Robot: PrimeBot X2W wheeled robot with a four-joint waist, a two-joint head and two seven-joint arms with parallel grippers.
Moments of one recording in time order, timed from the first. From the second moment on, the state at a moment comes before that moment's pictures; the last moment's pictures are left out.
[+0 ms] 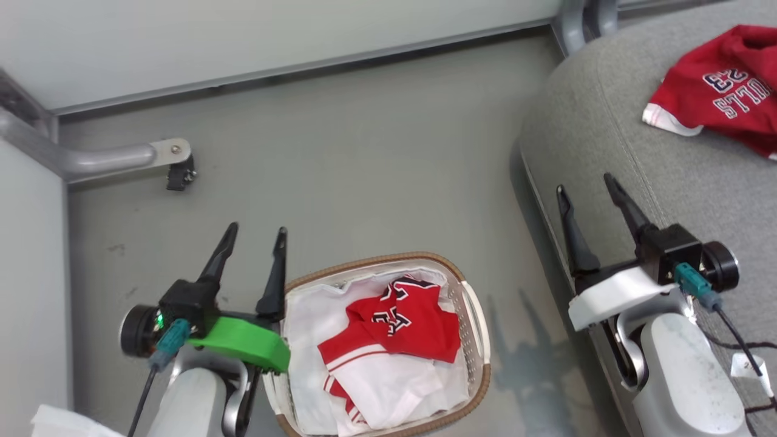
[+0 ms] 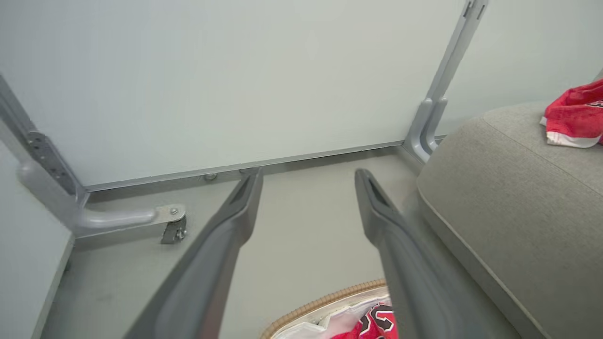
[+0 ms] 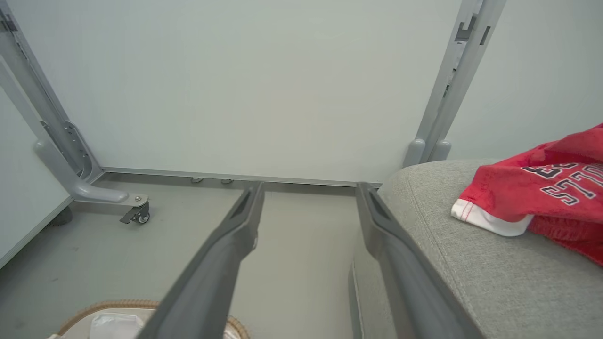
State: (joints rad) left arm -0.25 0.08 -0.23 0.33 -0.23 -0.13 -0.26; right arm -0.33 -0.05 0.03 0.28 0.04 0.13 -0.26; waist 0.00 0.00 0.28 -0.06
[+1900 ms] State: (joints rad) left arm -0.53 0.15 -0.63 0.72 -0.49 -0.13 -0.26; right arm -0.45 -0.05 0.16 0.16 0.23 0.13 -0.26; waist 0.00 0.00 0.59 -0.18
